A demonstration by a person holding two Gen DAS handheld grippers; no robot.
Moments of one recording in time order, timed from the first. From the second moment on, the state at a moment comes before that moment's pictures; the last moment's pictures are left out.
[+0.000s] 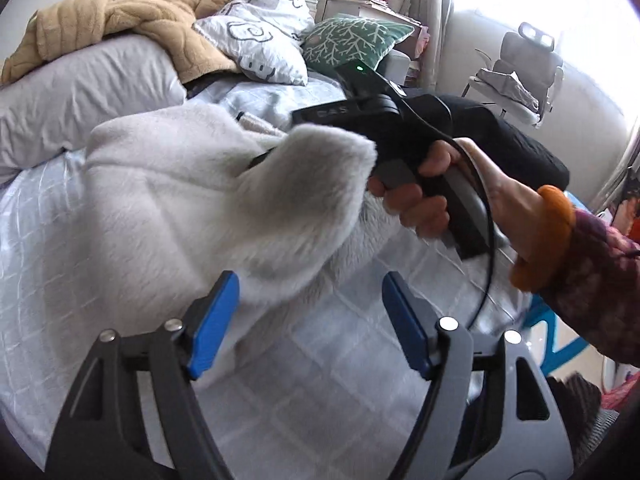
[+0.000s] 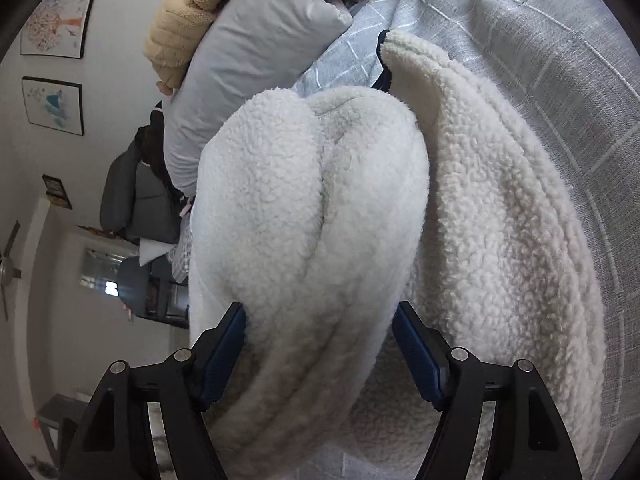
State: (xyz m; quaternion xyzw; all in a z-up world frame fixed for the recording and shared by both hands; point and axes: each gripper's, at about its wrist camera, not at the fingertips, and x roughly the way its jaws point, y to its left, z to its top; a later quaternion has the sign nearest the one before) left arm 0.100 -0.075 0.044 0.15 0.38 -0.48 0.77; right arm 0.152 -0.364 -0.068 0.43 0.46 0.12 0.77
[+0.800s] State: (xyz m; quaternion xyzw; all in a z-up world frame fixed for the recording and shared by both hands) left arm 0.228 -0.017 -0.009 -0.08 0.49 -0.36 0.79; right arm 0.176 -0.358 -0.041 0.49 0.46 0.16 0.72
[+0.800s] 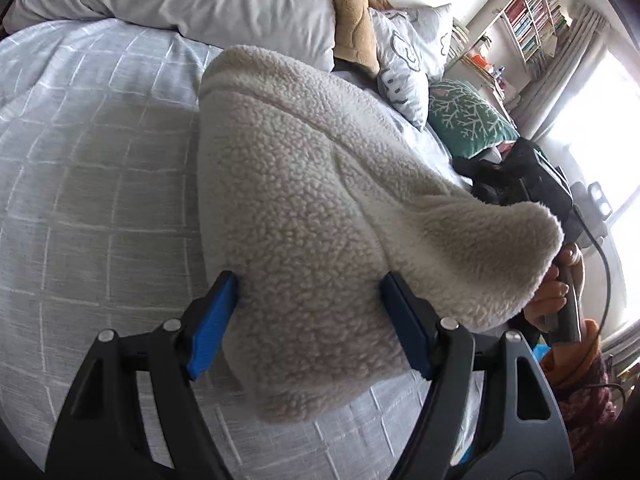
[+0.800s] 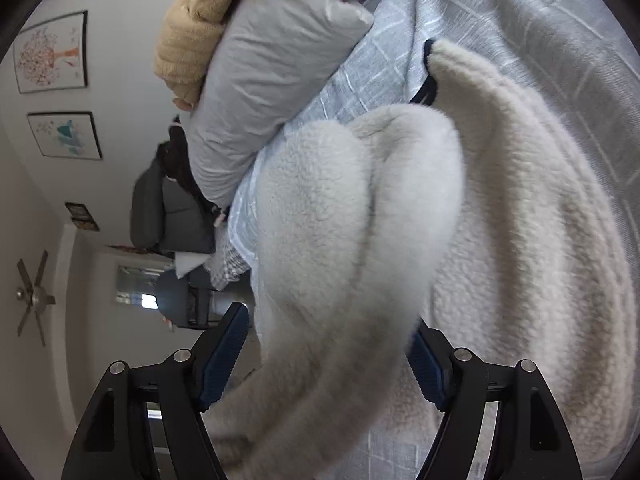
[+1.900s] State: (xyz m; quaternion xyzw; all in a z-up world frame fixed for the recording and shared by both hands) left arm 0.174 -0.160 0.003 0.12 0.36 -0.43 0.82; right arm 0.138 -0.387 0.056 0.29 0.38 -0.03 0.88
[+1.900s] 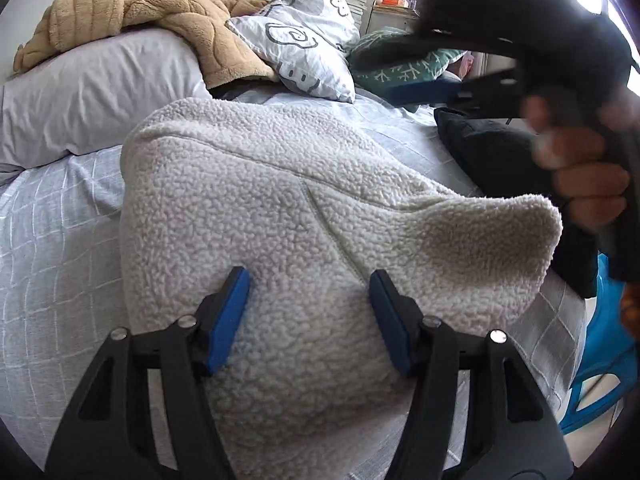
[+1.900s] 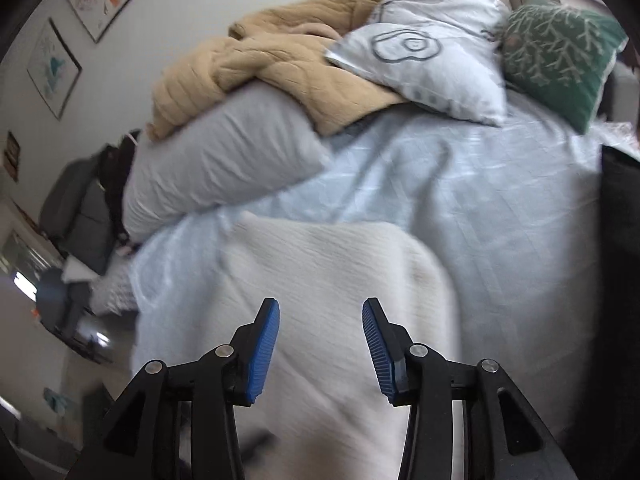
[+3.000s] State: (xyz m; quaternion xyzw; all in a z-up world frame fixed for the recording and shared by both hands) left arm 0.314 -0.215 -0.040 0.16 0.41 -0.27 0.86; right arm 0.186 -0.409 -0.064 0.25 0.40 -0.20 0.86
